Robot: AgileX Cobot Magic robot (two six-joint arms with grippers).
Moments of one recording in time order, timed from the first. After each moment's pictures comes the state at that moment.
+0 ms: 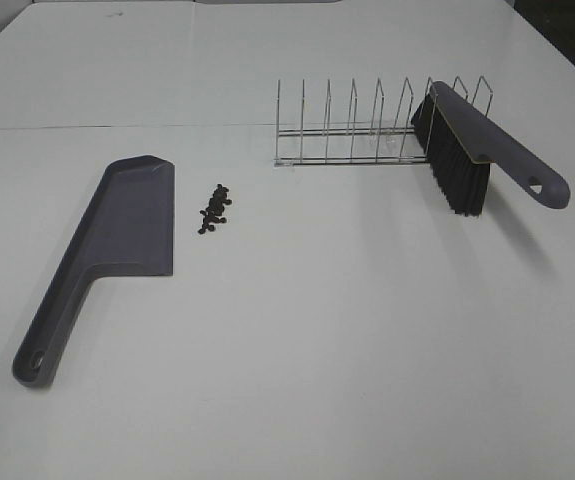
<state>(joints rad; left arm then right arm) -0.04 0.00 -0.50 -0.01 1.06 0.01 -0.03 0.00 -0.51 0.07 1.06 -0.12</state>
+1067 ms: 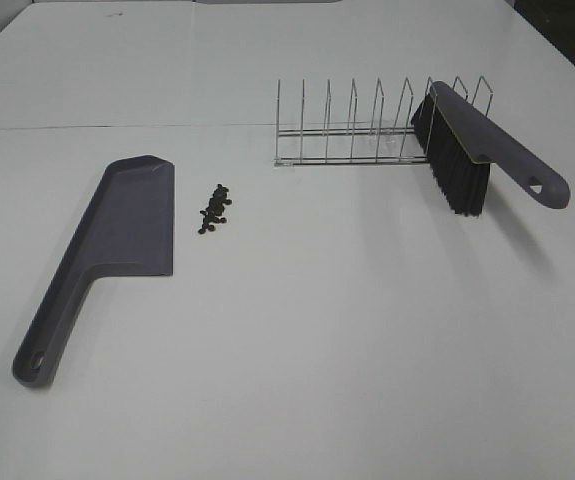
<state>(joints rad) -0.04 0.00 -0.50 -0.01 1.06 0.01 -0.03 0.00 -0.51 0.07 1.06 -0.12</state>
